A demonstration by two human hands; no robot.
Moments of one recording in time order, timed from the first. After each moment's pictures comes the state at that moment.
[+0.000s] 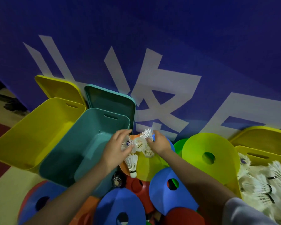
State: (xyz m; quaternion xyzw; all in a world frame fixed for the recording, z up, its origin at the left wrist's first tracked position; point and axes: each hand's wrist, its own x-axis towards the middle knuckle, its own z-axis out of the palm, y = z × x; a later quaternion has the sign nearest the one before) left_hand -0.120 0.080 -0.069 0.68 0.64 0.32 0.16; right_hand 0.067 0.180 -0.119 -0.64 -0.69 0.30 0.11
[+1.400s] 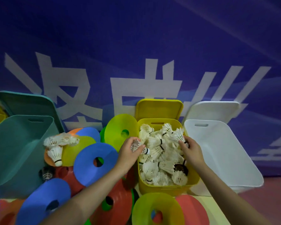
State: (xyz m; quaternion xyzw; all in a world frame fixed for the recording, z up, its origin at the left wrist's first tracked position) left_hand 0.231 -0.015 -0.058 0.64 0.51 0.42 0.39; right_hand 0.485 -0.043 -0.043 -0.73 -0.53 0.21 0.38
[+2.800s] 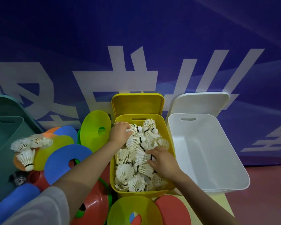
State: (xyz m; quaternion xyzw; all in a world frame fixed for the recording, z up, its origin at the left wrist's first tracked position) left_hand 0.314 0.100 -0.087 0.76 0.61 0.17 0.14; right_hand 0.506 -0.039 -0.099 -0.61 -0.75 0.17 0.17
